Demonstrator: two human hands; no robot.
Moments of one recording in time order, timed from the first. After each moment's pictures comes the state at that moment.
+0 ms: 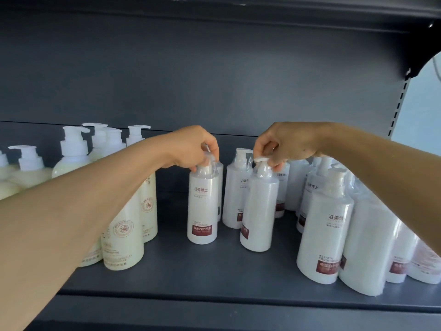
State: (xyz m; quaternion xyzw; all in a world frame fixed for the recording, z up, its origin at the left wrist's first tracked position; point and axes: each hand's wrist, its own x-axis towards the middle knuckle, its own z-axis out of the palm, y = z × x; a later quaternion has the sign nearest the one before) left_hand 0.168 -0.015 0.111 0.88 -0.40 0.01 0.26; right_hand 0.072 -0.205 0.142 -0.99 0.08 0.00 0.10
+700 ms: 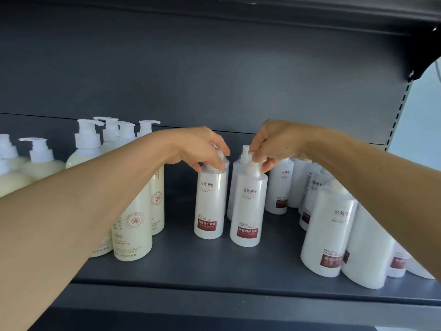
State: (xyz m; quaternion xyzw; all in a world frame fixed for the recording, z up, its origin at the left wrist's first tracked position) left_hand 0.169 -0.009 0.111 0.87 -0.38 -0.09 0.31; right_hand 0.071 -0.156 0.136 -0.97 0.14 -0.05 0.20
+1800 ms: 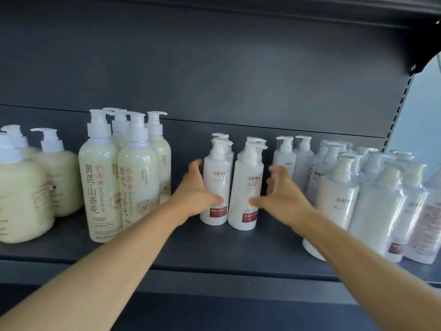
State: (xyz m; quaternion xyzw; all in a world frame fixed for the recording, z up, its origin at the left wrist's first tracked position) left_hand 0.166 -0.003 -0.005 0.81 -0.27 -0.05 0.52; right_hand 0.052 -0.152 0.012 -0.88 0.19 -0.22 0.39
